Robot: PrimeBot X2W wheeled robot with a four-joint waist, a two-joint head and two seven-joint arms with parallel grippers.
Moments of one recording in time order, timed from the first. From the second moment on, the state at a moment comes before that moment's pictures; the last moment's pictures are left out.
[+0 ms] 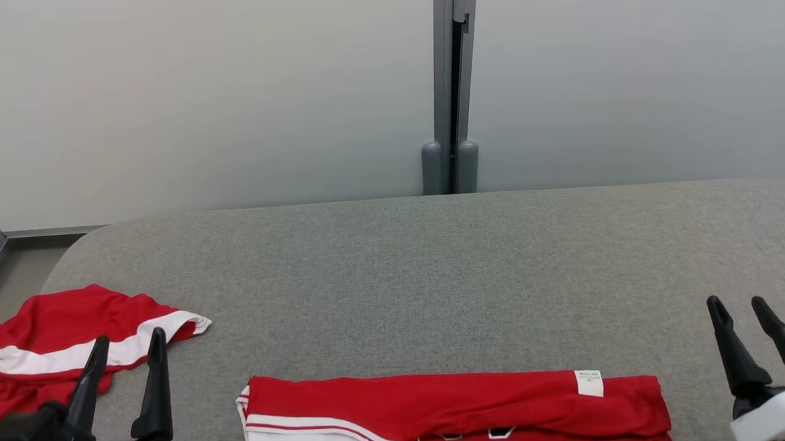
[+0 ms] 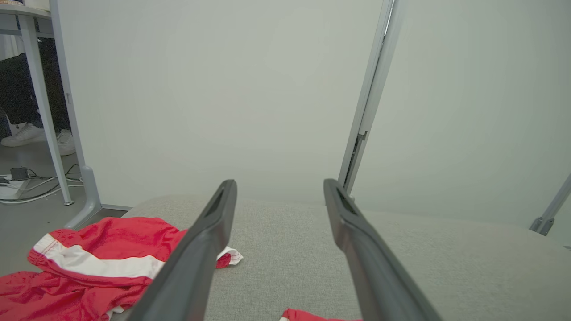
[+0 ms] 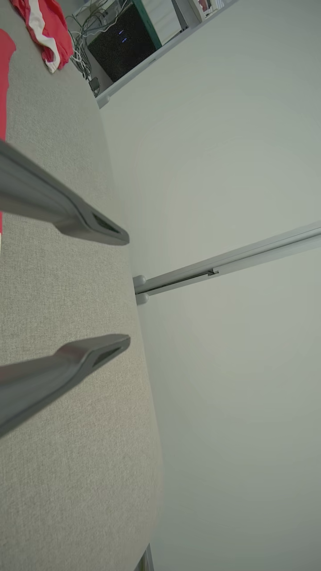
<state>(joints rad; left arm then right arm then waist) 0.02 0.63 -0.45 -0.13 -0.87 0.34 -0.26 -0.06 -0.46 0.28 0.27 0.83 0.13 -0.26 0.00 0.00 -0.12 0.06</state>
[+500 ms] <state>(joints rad) 0.25 0.27 -0.14 -0.10 -0.52 0.15 -0.26 0.13 -0.29 0.21 0.24 0.63 0.13 -0.26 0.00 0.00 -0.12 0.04</state>
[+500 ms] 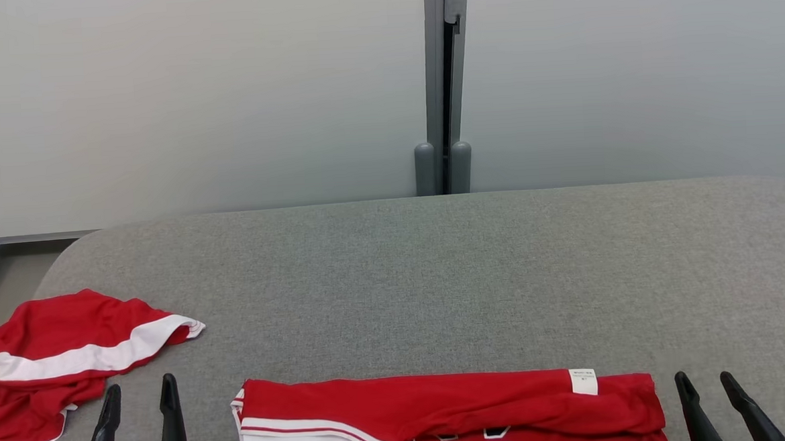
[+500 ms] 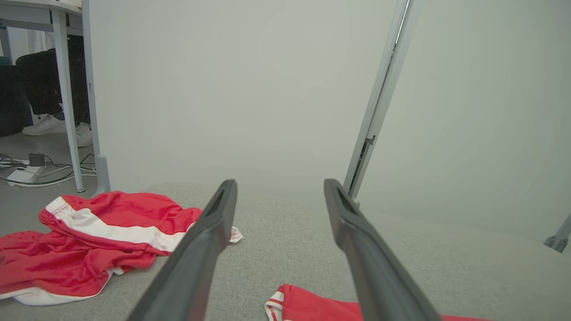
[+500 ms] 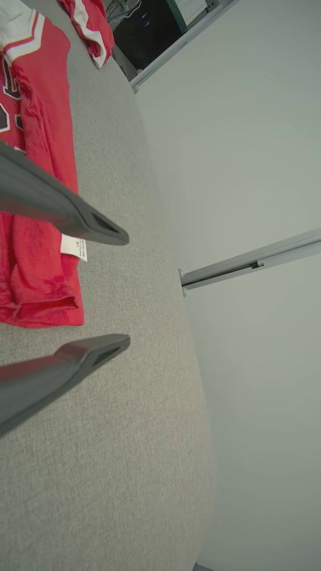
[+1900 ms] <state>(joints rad) 0.22 0.15 -0.04 0.04 -0.39 -0.04 -0.26 -0.06 -0.18 0.27 0.69 0.80 0.13 0.05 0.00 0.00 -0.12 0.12</state>
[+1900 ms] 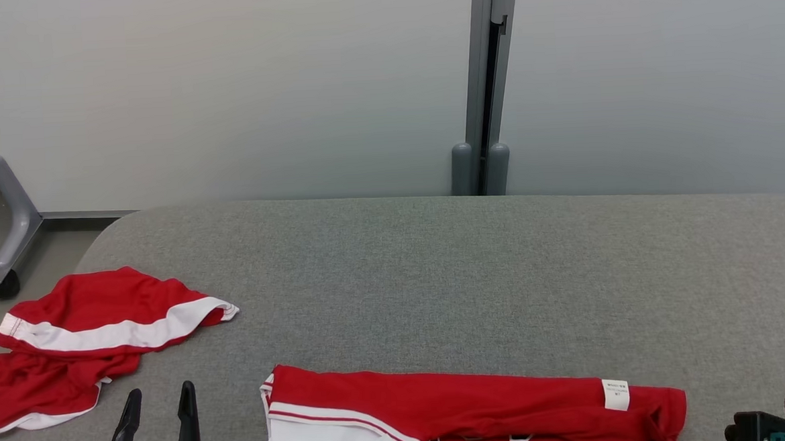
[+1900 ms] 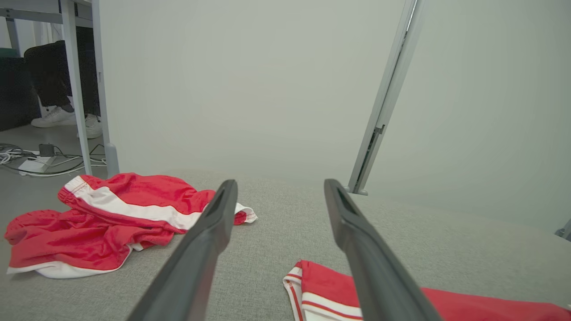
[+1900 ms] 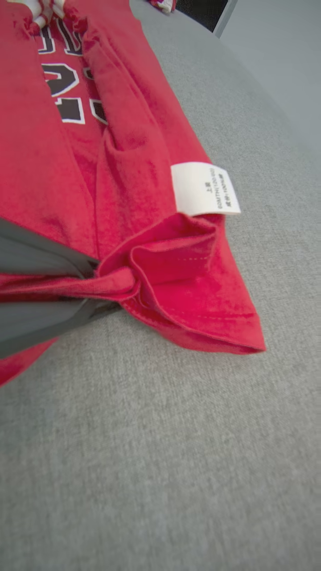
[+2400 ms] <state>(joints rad) 0.22 0.16 -0.03 0.04 -0.38 -0.04 -0.26 -0.12 -0.30 0.21 0.70 0.83 0.13 -0.03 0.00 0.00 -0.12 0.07</state>
